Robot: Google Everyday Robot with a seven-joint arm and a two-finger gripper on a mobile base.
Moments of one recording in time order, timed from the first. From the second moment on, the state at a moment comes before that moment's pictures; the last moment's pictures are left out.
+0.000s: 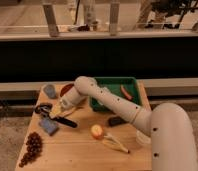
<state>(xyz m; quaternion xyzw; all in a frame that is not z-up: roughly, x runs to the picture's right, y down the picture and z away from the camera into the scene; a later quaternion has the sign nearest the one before) -0.234 0.112 0.776 0.22 -0.50 -0.74 0.38</state>
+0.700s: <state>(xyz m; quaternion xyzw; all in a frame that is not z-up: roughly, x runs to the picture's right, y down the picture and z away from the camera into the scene) -0.241 0.103 0.762 0.24 -0.49 -0.76 0.36</state>
